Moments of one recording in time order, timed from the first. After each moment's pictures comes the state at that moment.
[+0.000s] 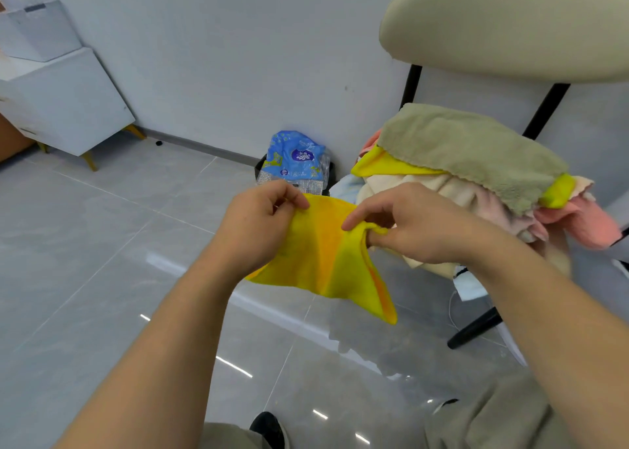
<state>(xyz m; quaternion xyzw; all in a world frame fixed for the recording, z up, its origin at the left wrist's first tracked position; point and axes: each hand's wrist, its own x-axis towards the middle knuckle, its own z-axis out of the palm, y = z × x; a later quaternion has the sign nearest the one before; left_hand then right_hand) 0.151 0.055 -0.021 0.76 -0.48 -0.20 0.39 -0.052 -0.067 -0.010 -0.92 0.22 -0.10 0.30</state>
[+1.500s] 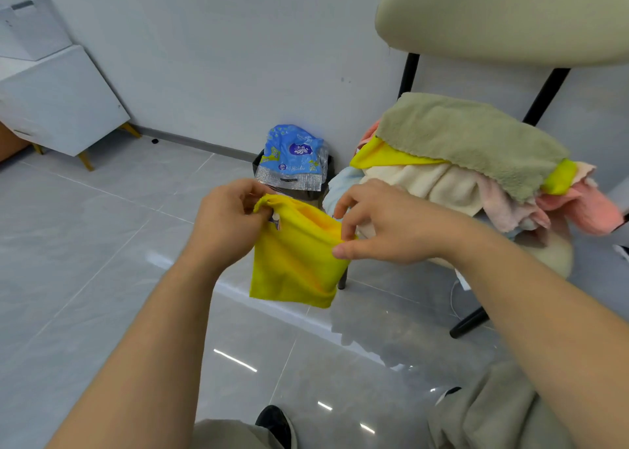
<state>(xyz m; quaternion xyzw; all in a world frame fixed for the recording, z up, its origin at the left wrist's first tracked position) 0.182 0.064 -0.035 0.78 -0.44 -0.19 0.40 -0.033 -0.062 -0.023 -0.96 0.22 -0.03 0.16</state>
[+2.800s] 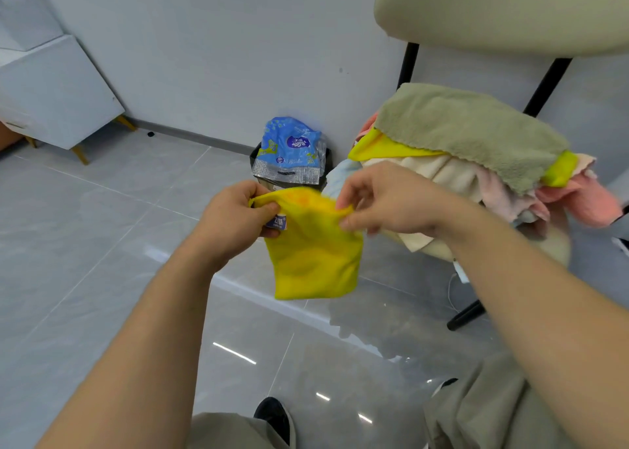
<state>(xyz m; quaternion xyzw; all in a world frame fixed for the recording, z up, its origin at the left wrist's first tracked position) 0.180 0.057 -0.045 0.77 -0.38 -0.32 0.40 -0.024 -0.071 -0.031 -0.86 0.29 -0.14 0.40</state>
